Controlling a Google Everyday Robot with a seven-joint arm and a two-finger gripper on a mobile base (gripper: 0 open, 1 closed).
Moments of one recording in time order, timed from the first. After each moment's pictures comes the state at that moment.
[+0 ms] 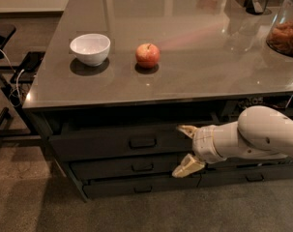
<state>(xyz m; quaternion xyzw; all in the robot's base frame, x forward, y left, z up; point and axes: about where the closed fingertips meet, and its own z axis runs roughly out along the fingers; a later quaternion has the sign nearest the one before) 0.481 -0.109 0.679 -0.64 0.68 0.13 0.35</state>
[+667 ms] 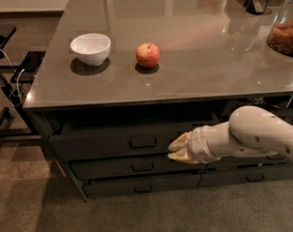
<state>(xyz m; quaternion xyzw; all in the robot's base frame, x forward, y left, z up) 0.486 -0.102 0.665 -0.64 0.68 0.13 0.33</state>
